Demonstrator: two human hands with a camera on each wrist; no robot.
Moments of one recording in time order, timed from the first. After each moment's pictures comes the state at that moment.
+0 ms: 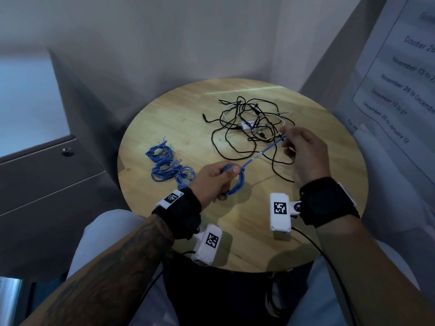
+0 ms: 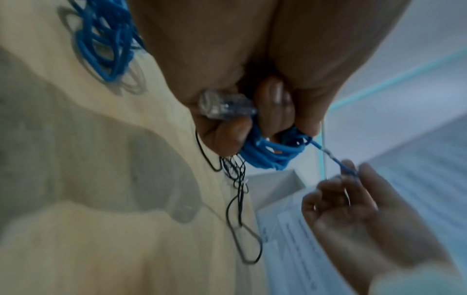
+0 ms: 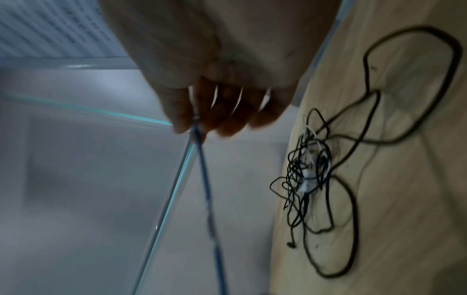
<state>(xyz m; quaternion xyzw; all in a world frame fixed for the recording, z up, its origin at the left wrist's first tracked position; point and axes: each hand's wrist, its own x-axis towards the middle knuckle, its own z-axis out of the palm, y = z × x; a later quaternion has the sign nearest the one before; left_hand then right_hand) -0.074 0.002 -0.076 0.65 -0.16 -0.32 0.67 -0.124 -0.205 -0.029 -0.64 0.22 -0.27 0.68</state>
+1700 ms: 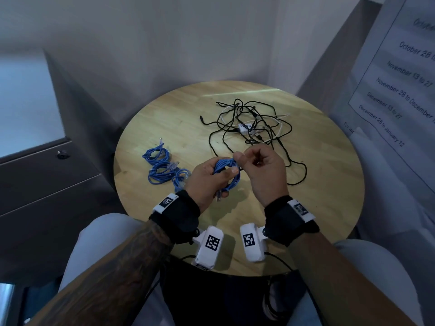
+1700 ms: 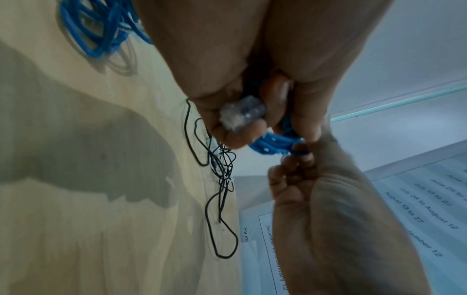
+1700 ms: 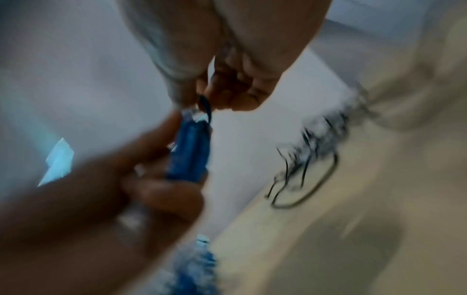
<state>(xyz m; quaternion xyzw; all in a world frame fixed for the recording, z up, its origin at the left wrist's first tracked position) -0.076 -0.003 -0.068 0.59 -0.12 -0.28 0.75 -0.126 -0.143 -0.057 -0.73 0.12 -0.26 0.62</state>
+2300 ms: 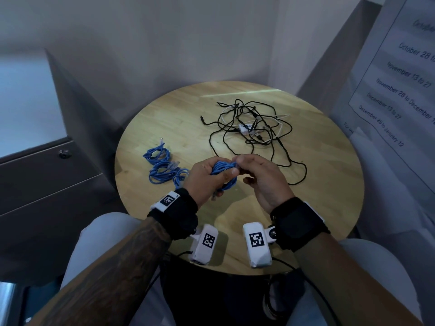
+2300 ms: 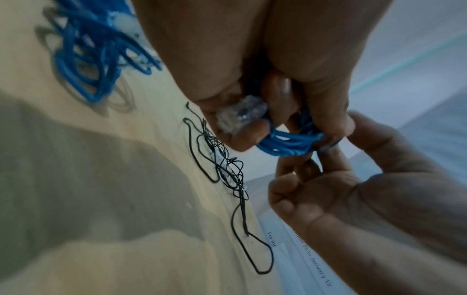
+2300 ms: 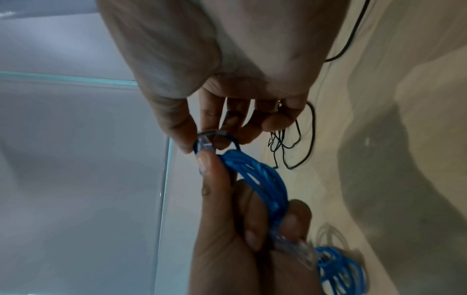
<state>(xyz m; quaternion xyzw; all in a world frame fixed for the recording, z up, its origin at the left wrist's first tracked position) -0.069 0.004 -0.069 0.68 -0.16 -0.23 0.67 -0.131 -0.144 -0.053 -0.64 0.18 -0.07 0.75</state>
